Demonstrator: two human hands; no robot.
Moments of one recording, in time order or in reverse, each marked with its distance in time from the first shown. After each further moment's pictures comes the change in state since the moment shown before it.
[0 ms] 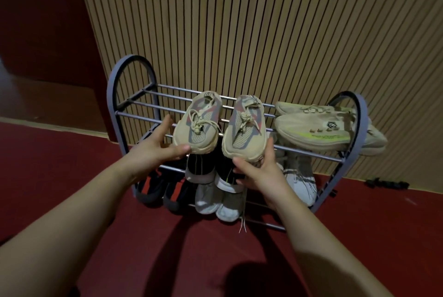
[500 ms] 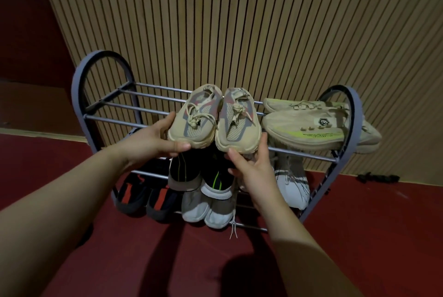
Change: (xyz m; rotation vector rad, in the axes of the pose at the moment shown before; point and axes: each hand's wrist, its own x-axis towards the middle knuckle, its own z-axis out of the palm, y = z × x) left_hand 0.057 0.008 0.012 0.059 -0.170 -0.113; right_hand 0.025 0.012 -0.005 0.101 0.139 -0.102
